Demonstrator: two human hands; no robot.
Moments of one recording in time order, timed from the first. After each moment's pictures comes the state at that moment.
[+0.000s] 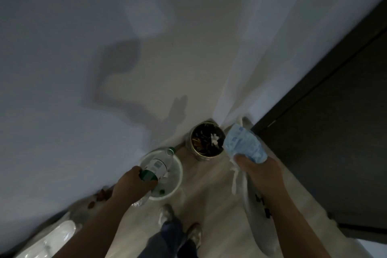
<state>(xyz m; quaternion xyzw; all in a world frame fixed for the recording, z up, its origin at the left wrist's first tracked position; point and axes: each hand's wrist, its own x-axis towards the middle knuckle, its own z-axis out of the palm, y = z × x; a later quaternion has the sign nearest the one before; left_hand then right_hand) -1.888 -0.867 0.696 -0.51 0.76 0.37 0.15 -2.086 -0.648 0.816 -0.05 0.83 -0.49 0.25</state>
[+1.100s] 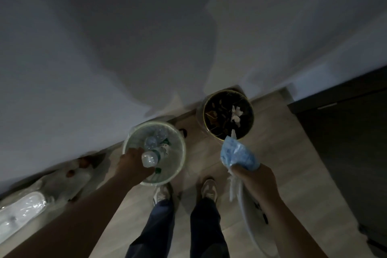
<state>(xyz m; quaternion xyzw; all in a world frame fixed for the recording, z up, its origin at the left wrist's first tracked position) -1.979 -0.918 0.457 -0.53 0.75 0.32 0.23 -2.197 -0.714 0.512 -0.02 0.87 -0.26 0.42</state>
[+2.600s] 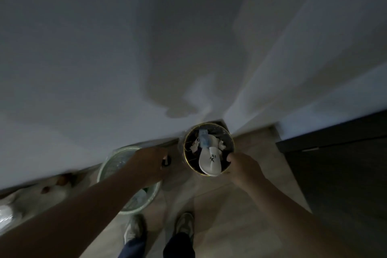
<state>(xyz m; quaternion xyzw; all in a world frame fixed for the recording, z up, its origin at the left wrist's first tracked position) -2.151 -0.899 0.543 -0.38 0.86 0.21 0.25 -2.364 -0.754 0.485 -0.46 0.83 0.10 0.31</state>
